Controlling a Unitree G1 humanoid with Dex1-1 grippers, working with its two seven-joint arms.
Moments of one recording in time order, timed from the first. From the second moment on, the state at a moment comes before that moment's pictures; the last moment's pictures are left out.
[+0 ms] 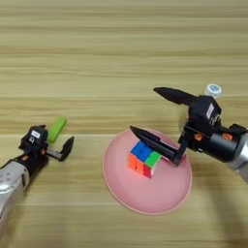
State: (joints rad) left arm 0.00 0.11 -0.12 0.14 -0.03 0.08 -0.29; right arm 0.09 -0.70 -0.18 -0.56 0.63 0.27 0.86
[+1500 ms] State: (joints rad) left arm -0.01 0.12 -0.11 0.14 -0.04 0.09 -0.32; right arm 0.09 -0.69 -0.18 -0.59 0.65 0.28 0.84
